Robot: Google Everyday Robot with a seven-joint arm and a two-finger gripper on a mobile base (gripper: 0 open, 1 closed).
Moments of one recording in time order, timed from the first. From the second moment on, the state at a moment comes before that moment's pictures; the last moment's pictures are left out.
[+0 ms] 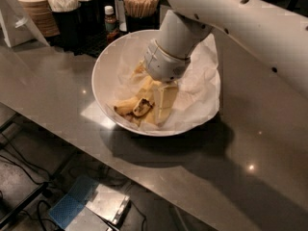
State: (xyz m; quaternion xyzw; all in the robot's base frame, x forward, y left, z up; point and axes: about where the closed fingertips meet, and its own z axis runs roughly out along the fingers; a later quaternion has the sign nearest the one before) arm 0.519 0.019 0.859 -0.86 0.47 0.11 0.17
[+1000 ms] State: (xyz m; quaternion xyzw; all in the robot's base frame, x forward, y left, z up) arm 0.523 0.020 0.854 -0.86 0.47 0.11 0.16
